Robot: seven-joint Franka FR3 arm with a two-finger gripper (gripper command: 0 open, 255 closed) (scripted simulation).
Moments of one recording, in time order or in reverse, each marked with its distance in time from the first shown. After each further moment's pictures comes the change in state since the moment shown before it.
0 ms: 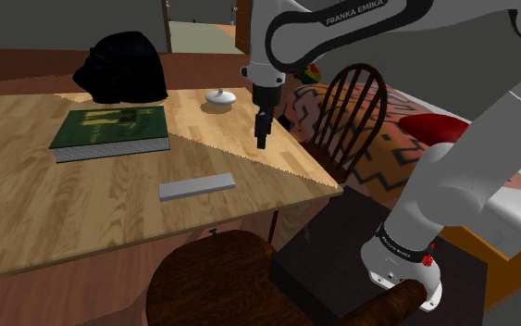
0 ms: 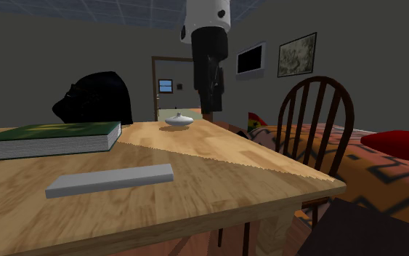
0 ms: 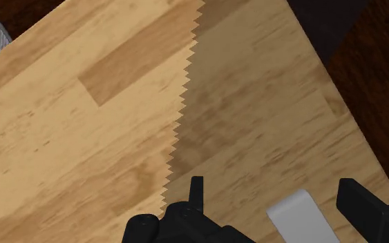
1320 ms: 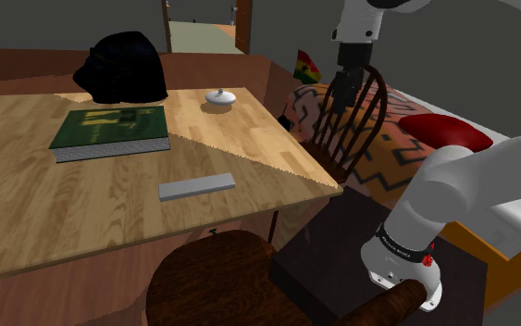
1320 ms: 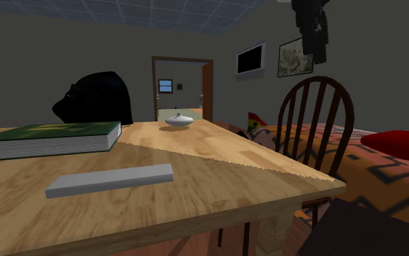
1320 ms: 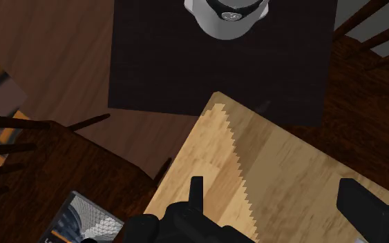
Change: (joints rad) arm -0.188 -0.486 -0.164 -0.090 -0.036 -0.490 0.142
